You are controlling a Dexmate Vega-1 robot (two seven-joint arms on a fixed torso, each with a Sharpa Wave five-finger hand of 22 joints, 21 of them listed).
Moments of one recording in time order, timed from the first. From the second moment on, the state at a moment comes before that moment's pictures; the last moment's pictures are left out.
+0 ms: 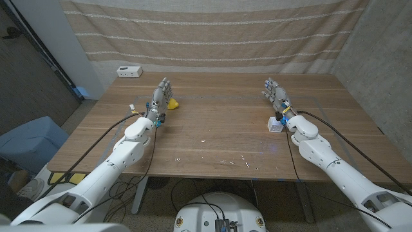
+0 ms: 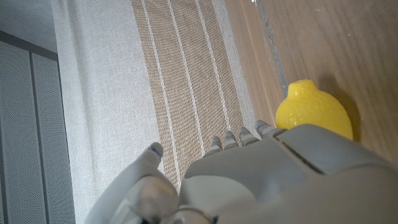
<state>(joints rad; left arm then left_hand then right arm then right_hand) 0.84 0.51 0.37 -1.30 -0.65 -0.29 -0.03 0.01 0.06 0.50 0.18 0.26 -0.17 -0.03 0.18 0.17 -0.17 -0.05 0.21 0.18 -0.17 -0.03 0.19 0.17 -0.17 -0.03 0.22 0.18 -0.85 -0.51 -0.37 -1.31 0.64 0.29 0.02 0.24 0.11 0.34 -0.02 0.19 0.11 0.02 0.18 0.17 0.08 0.07 0.19 0.18 -0.02 0.00 0.19 0.18 0.18 -0.03 0.19 0.17</state>
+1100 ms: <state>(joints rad) 0.86 0.54 0.38 -1.35 -0.65 -0.25 -0.04 0.03 0.08 0.49 0.16 0.26 -0.17 -0.14 0.20 0.17 -0.17 -0.06 0.22 0.18 -0.17 0.05 0.19 0.17 -0.17 0.11 0.24 0.19 -0.96 -0.75 -0.38 -1.65 0.36 0.05 -0.21 0.34 0.12 0.38 -0.12 0.18 0.16 -0.02 0.20 0.18 0.13 0.09 0.20 0.19 0.07 0.10 0.21 0.18 0.18 0.11 0.20 0.17</state>
